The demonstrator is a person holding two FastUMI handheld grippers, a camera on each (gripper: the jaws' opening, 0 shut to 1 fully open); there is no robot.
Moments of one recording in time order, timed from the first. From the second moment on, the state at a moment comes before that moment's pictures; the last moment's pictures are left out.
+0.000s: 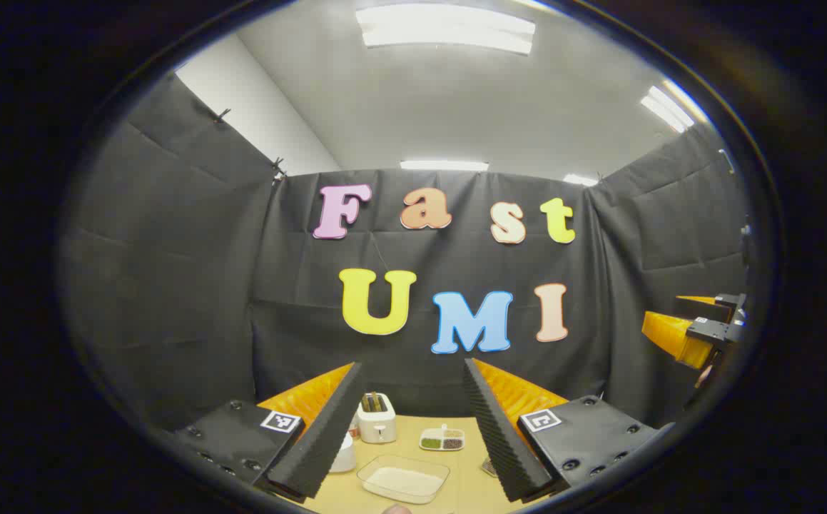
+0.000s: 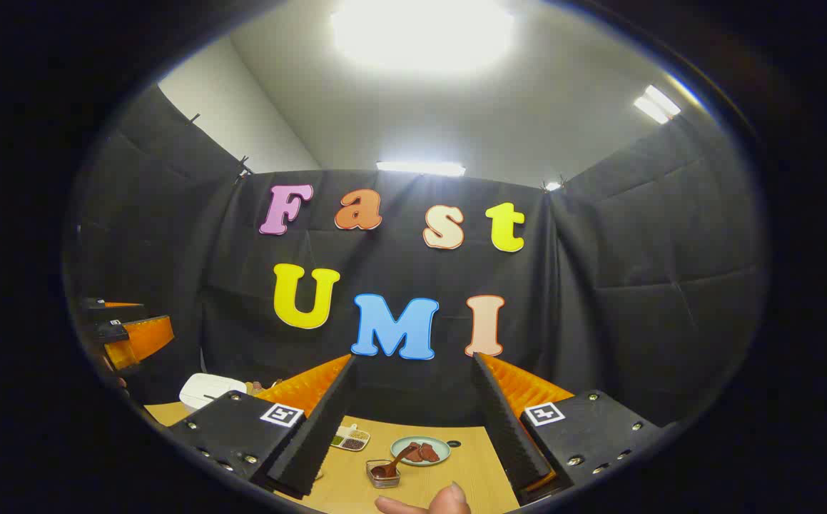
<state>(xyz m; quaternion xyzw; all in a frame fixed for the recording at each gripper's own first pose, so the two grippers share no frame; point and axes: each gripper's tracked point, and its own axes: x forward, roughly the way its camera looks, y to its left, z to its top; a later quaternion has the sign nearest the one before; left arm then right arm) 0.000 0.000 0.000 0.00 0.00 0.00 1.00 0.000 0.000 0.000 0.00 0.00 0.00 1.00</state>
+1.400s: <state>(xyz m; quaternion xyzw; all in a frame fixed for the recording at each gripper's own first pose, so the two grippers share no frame) 0.051 0.082 -0.087 0.01 0.08 0.12 0.99 0.038 0.025 -0.034 0.02 0.03 0.06 1.00</state>
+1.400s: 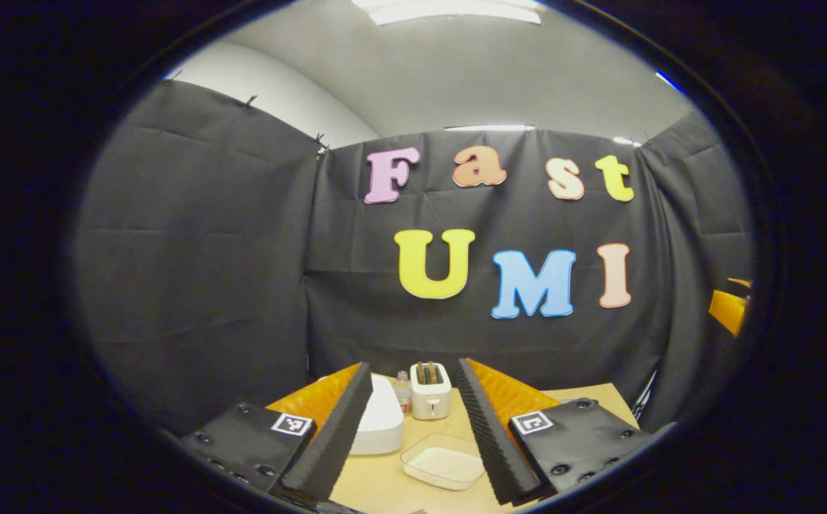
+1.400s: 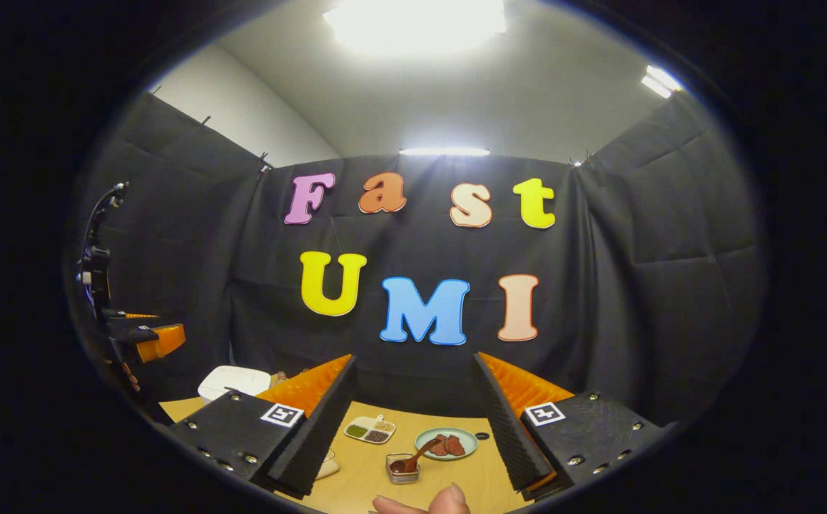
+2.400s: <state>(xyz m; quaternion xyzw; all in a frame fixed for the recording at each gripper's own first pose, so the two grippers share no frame) 0.244 0.289 -0.404 0.01 0.32 0.17 0.93 0.122 0.167 -0.062 -0.08 0.13 0.01 0.99</state>
